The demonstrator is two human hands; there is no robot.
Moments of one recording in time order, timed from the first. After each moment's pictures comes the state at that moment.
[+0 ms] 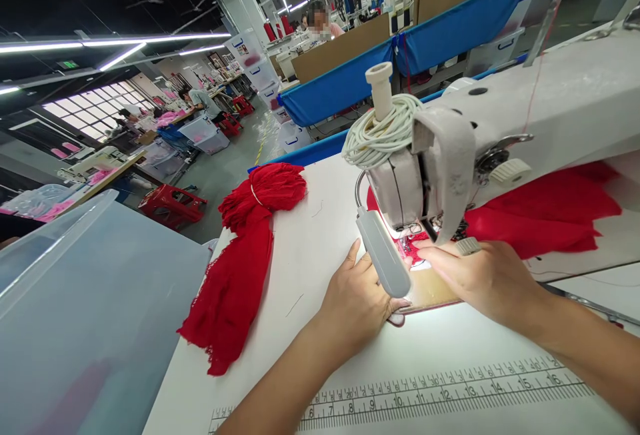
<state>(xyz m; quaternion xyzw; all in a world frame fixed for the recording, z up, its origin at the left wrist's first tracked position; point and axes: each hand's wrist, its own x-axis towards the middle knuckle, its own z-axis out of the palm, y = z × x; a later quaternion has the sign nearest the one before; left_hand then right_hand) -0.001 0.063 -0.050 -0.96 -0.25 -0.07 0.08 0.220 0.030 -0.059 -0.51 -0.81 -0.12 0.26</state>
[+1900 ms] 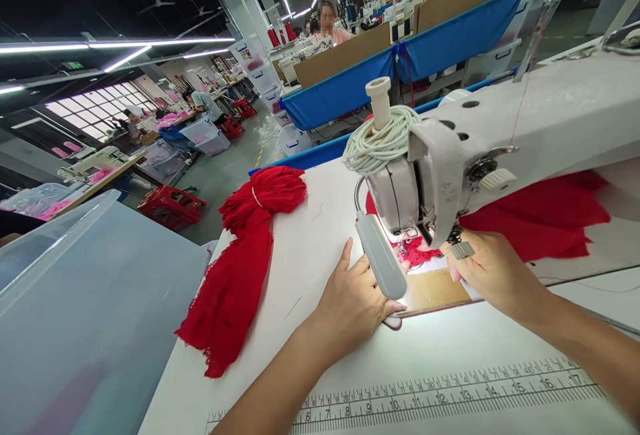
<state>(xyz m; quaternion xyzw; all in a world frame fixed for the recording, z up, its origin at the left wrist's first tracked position) -0.002 0.065 -0.043 -0.96 -0.24 -0.09 0.04 0.227 0.037 -0.051 -0.60 -0.68 0.17 0.39</state>
